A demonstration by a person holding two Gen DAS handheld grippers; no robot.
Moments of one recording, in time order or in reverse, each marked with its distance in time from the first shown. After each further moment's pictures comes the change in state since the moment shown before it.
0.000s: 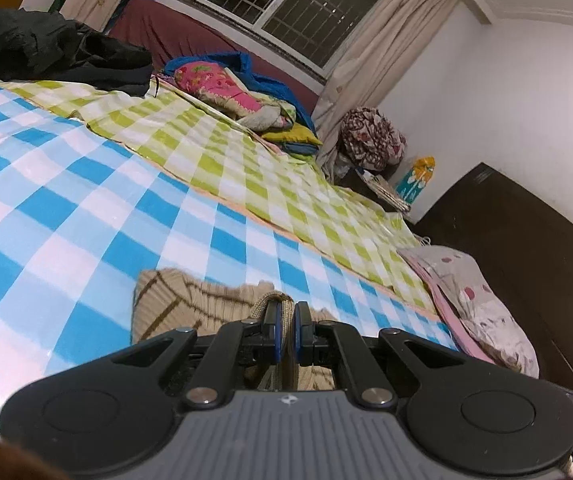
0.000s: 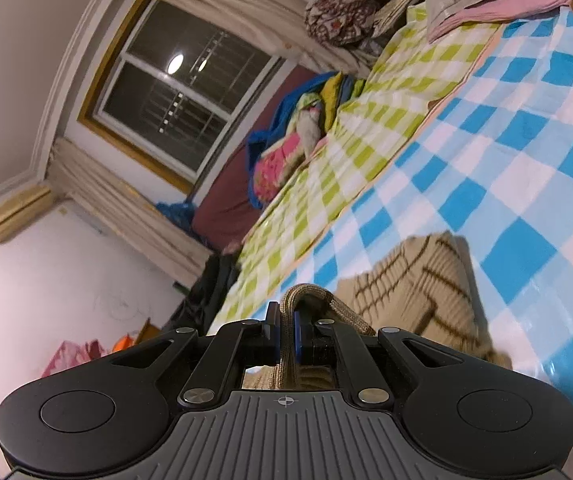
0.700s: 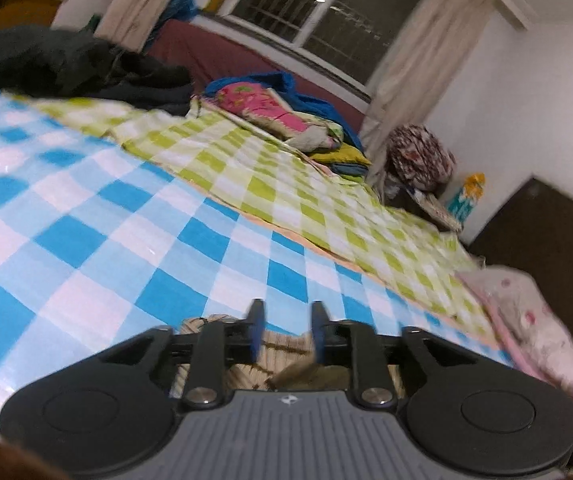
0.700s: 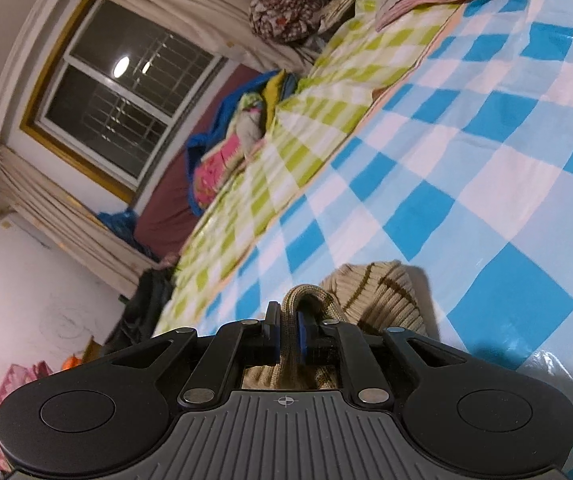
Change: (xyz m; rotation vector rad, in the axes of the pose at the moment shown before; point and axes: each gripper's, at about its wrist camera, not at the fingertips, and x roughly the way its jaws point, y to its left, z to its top) left arm 0.044 0.021 0.011 0.055 -0.068 0.160; right arm 0.083 -0.049 0.020 0.024 0.005 -0.166
